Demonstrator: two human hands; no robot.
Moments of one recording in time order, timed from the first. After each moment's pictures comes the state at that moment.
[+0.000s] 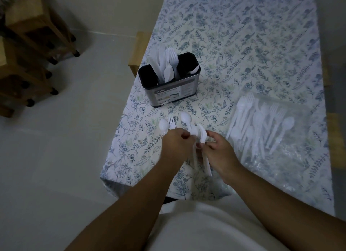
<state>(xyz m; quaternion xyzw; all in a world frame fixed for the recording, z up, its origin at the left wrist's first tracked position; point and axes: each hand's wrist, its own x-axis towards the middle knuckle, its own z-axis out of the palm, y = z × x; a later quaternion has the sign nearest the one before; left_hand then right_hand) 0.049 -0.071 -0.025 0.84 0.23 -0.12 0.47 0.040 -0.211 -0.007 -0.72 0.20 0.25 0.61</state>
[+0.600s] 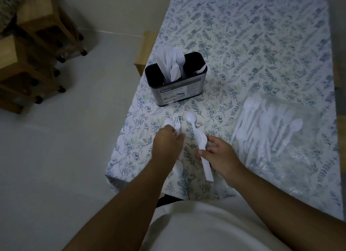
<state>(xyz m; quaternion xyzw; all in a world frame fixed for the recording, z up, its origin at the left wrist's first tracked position) 0.047 -0.037 -0.028 0.90 0.25 -0.10 0.35 0.035 -0.211 -0.019 -0.73 0.17 0.29 0.60</state>
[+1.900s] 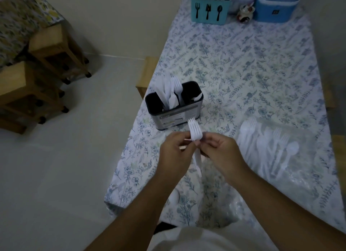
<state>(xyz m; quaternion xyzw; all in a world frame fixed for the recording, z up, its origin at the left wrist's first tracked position) 0.071 -0.054 0.043 0.82 0.10 0.02 0.57 0.096 -0.199 0.043 -0.69 0.08 0.20 0.69</state>
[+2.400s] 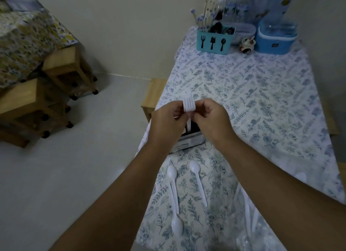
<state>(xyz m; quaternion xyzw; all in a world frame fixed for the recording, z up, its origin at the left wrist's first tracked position) 0.184 -0.006 0.117 0.86 0.06 0.12 0.49 0.223 -0.143 0.092 -0.78 -0.05 0.05 0.62</state>
